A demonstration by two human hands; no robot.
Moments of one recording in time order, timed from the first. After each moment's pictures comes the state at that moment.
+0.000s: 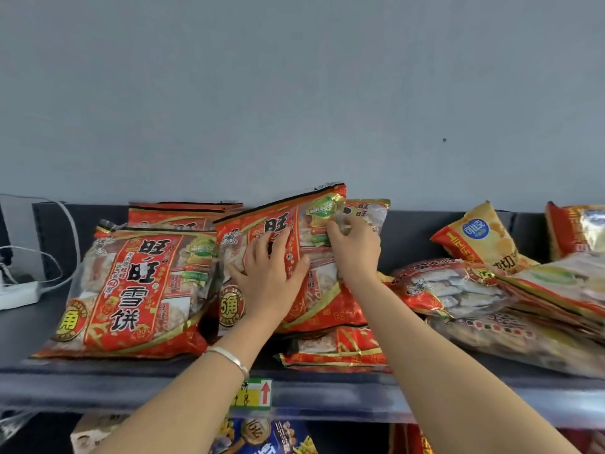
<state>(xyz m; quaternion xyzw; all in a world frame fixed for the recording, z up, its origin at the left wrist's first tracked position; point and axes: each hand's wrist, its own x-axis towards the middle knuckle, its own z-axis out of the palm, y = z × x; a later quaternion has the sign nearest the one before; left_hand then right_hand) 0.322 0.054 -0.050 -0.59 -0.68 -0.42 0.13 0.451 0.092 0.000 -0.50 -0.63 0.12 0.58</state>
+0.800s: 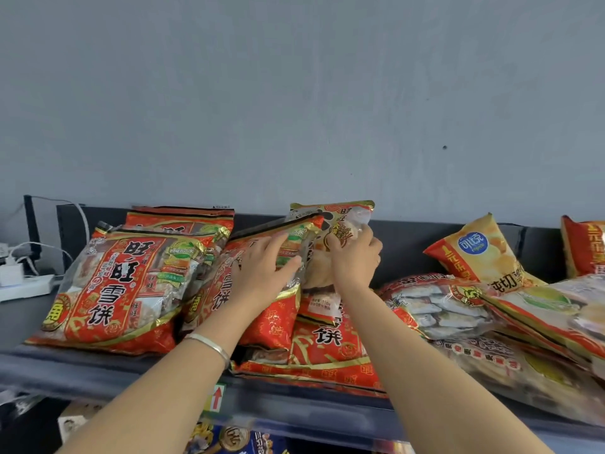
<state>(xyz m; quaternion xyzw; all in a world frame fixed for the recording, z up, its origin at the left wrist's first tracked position) 0.358 0.074 -0.029 -0.61 -0.68 -0.39 0.09 0.494 0.135 -0.007 -0.55 -0.58 0.21 0.56</state>
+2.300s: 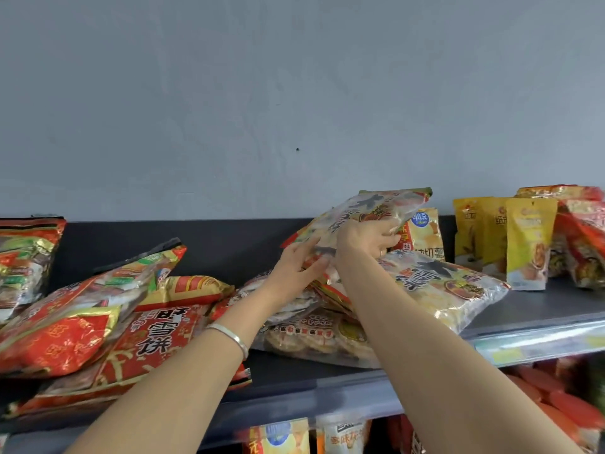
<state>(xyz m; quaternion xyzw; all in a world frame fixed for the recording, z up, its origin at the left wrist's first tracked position) 0.621 0.155 -0.033 -0.79 -0.41 -0.42 -0.18 0.736 0.146 0.033 -0.58 -0.28 0.27 0.71</state>
